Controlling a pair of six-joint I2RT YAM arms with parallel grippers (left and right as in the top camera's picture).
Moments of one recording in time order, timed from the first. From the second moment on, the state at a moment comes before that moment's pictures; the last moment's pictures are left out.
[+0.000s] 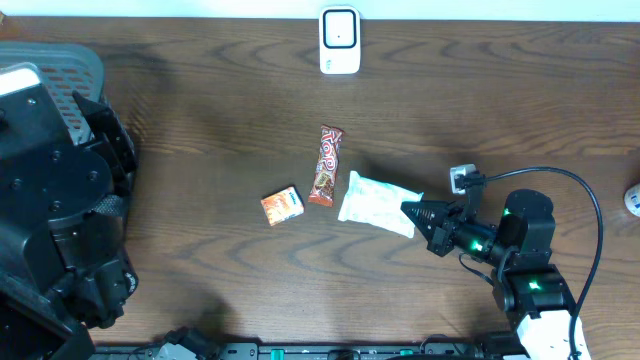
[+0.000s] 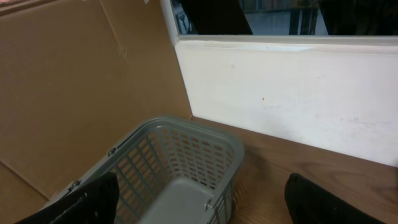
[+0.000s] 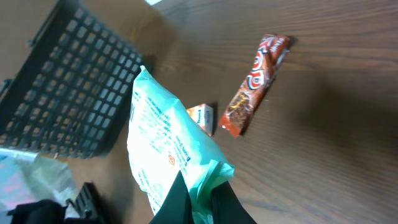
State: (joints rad) left arm -0.52 1.12 1.96 -1.25 -1.03 -0.20; right arm 0.08 0.83 0.44 -0.16 -0.80 0.37
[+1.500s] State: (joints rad) left arm -0.52 1.12 1.96 -1.25 -1.03 -0.20; right arm 0.52 1.76 1.12 0.52 0.75 -0.92
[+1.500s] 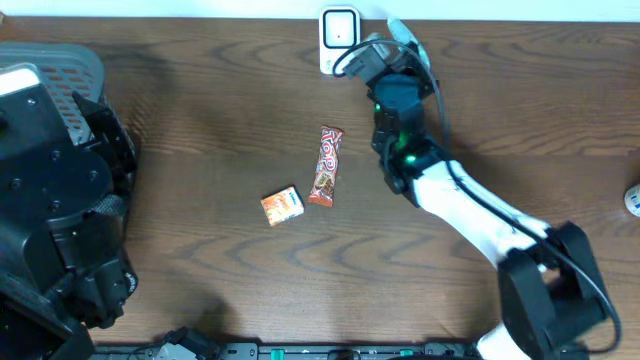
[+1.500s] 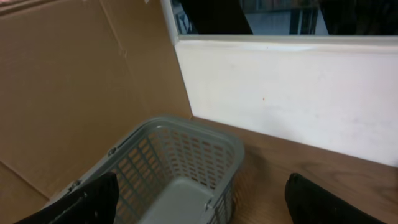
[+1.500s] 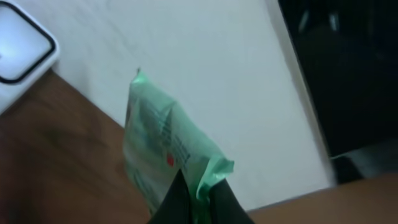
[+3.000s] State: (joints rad) left arm -0.52 1.12 1.96 -1.25 -1.03 -0.20; right arm 0.52 2.44 1.62 0.86 0.51 -1.77
